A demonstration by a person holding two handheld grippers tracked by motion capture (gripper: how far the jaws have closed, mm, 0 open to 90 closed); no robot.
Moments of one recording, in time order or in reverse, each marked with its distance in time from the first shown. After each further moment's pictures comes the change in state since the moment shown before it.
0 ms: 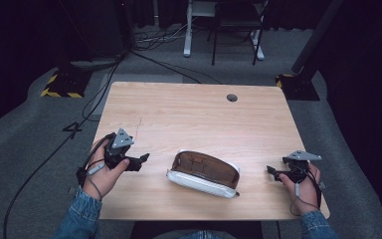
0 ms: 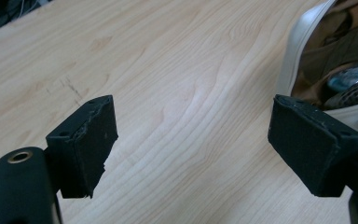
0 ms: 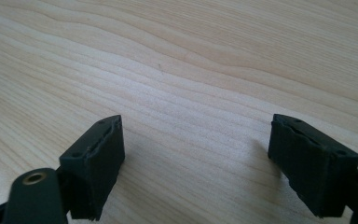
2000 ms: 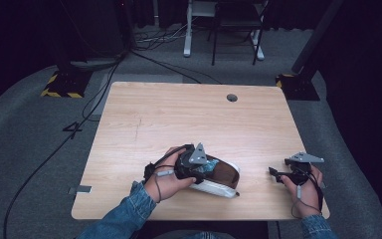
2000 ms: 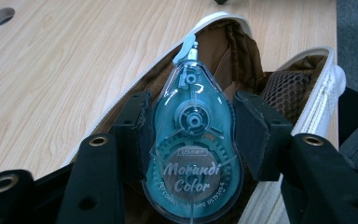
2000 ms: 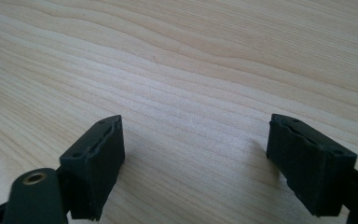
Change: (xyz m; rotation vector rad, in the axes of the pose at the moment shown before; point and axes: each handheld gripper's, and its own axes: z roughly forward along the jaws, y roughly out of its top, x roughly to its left) left arm -0.139 0.087 0.074 0.008 -0.362 0.356; right arm 0.000 -0.006 -0.006 -0.002 -0.020 0.013
